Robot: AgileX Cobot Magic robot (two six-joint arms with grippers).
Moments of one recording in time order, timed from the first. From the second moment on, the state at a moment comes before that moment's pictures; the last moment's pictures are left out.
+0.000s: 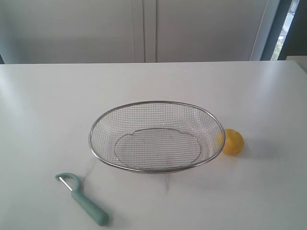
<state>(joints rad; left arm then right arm) -0.01 0.00 0.02 -0.04 0.42 0.18 0.02 0.08 -0.13 -0.13 -0.52 0.09</state>
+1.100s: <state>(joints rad) -0.01 0.00 0.02 -0.04 0.42 0.18 0.02 0.56 -0.55 -0.09 0.68 0.09</state>
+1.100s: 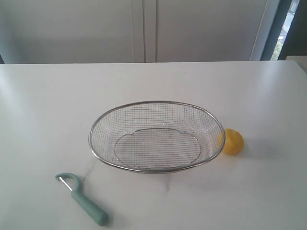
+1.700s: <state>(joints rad) -0.01 0.00 0.02 -0.04 0.42 0.18 0.06 0.93 -0.83 0.31 0.98 -0.25</state>
